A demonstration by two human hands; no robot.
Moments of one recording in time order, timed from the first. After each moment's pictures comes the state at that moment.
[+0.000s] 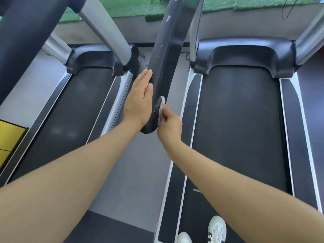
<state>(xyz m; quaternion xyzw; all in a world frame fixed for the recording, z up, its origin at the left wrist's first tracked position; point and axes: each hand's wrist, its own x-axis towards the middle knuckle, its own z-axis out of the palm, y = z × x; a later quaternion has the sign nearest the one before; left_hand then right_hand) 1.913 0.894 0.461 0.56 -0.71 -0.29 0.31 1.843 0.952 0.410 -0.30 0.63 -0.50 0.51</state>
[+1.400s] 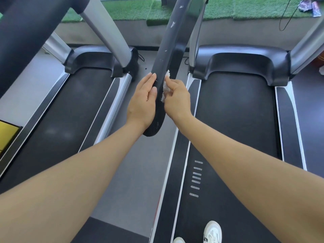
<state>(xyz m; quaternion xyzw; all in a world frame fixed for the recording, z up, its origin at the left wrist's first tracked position) 1.915 0.889 0.456 0.56 -0.71 -0.30 0.31 1.812 0.898 0.444 -0.46 0.64 -0.49 0.37</state>
